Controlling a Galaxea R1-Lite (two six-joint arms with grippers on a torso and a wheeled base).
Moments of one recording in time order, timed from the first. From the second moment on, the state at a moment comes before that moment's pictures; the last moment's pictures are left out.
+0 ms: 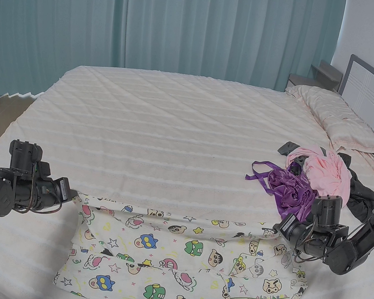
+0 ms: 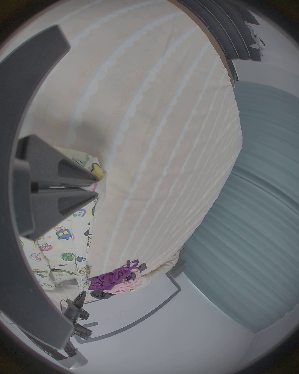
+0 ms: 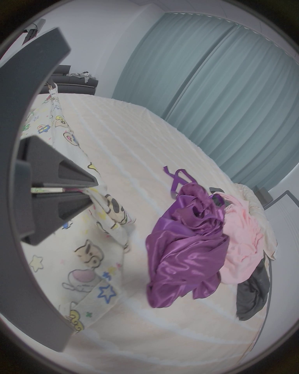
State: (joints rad) left arm 0.01 1.91 -0.57 -0.70 -0.26 -0.46; right arm 0.26 2.05 -0.61 -0.84 0.00 0.83
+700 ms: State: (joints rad) left arm -0.01 1.96 -0.62 -0.67 -0.21 -0.45; right arm 0.24 2.03 -0.57 -0.85 0.00 0.76
